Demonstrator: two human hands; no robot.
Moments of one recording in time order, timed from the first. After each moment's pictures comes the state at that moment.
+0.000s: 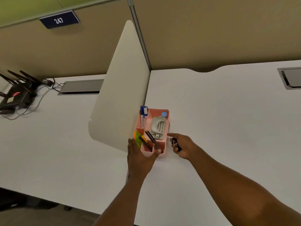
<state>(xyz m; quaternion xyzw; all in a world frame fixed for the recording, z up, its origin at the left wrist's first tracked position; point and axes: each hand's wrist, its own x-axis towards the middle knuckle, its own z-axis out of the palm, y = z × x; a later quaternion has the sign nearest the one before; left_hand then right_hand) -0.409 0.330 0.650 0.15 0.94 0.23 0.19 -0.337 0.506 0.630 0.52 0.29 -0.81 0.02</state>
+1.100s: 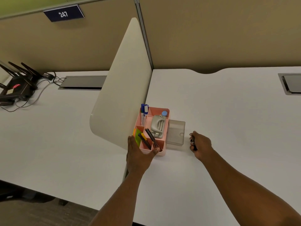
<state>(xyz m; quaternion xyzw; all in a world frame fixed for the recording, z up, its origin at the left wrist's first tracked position) -0.412 0.334 0.645 0.12 0.94 0.26 0.19 -0.293 0.541 0.624 0.60 0.28 -0.74 -0.12</state>
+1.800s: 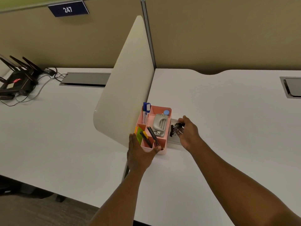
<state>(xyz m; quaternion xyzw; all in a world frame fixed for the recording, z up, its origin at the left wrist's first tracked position) -0.412 0.332 0.641 0.12 0.94 0.25 0.18 -0.350 0.519 0.672 0.51 0.27 -0.80 -0.17</state>
